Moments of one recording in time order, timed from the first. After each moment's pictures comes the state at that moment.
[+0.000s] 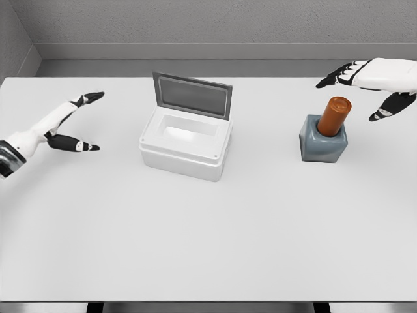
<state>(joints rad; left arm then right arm) -0.48 0.62 -0.42 -0.98 0.12 -0.61 -0.39 -0.99 -1.02 0.87 -1.32 0.07 -0.61 0.61</state>
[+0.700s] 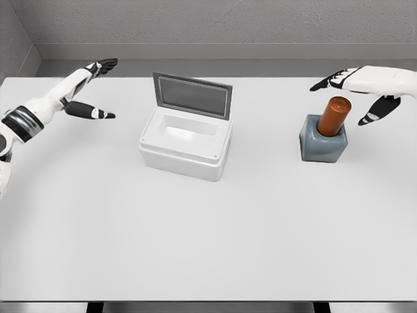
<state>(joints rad) -0.73 0.44 -0.33 -0.69 0.06 -0.61 -0.55 -1.00 -0.92 0.94 -1.16 0.07 -0.61 0.58</state>
